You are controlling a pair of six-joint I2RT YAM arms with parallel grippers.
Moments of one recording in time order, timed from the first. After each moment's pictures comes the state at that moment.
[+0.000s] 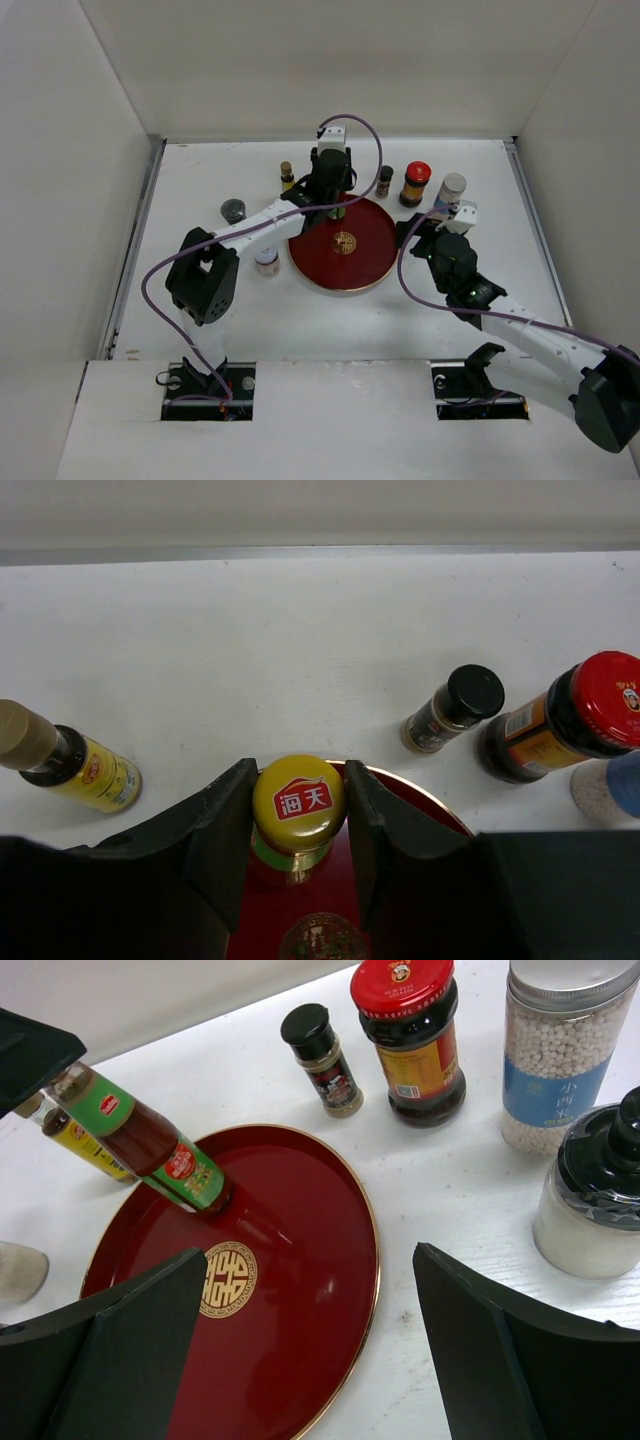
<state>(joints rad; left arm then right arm) -0.70 1.85 1.44 0.08 -0.48 -0.33 0.60 0.96 0.49 0.26 0.52 0.49</state>
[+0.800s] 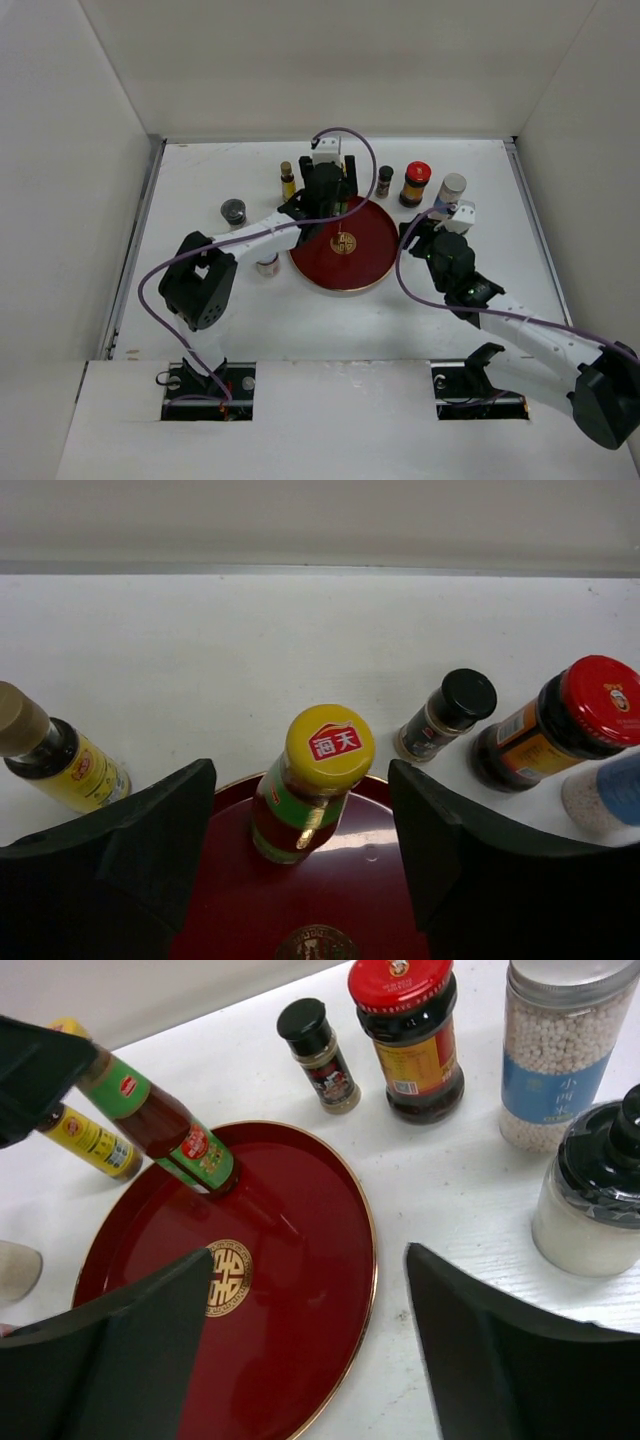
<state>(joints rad) -0.71 1.82 1.29 0.30 -0.50 -0.32 0.60 0.97 0.49 0.26 0.52 0.49</state>
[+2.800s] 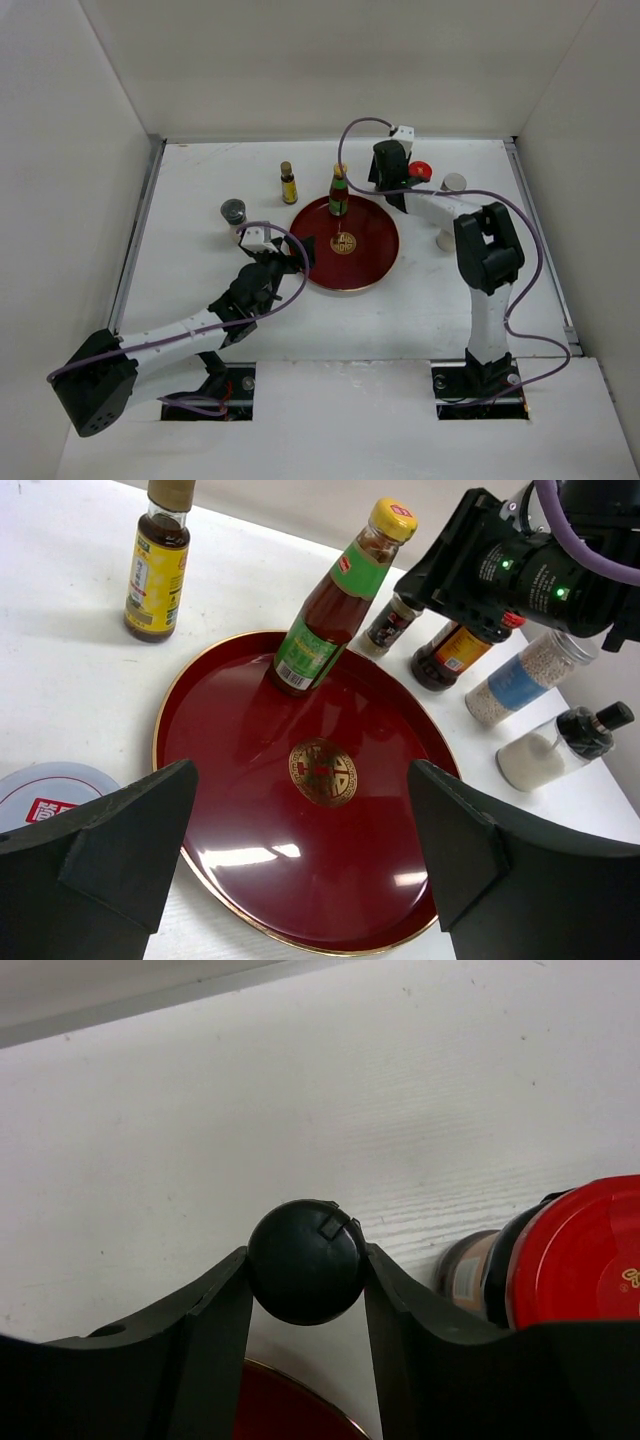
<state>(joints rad) -0.84 1.00 0.31 0.67 -0.57 -0.49 0.42 2.06 1.51 0.02 0.50 0.38</state>
